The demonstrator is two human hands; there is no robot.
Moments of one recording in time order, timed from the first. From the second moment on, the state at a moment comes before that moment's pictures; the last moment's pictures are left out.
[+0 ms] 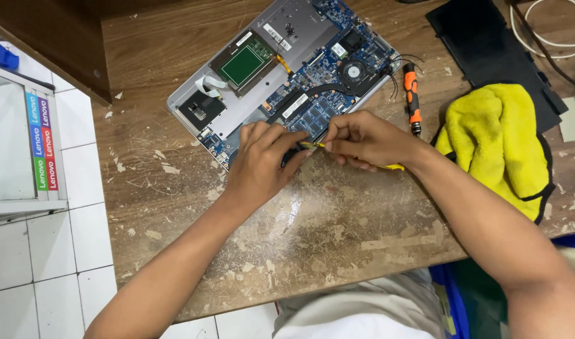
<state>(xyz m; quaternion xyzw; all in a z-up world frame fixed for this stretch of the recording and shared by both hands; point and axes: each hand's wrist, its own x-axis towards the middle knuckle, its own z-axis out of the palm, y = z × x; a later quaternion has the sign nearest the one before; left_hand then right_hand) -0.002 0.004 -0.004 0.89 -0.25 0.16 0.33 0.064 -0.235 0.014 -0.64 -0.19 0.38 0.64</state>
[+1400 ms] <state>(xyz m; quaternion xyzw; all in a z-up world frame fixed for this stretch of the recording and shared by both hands) -0.003 0.003 0.002 0.89 -0.24 0.15 0.34 0.063 -0.243 0.001 -0.63 -0.21 0.36 0.66</state>
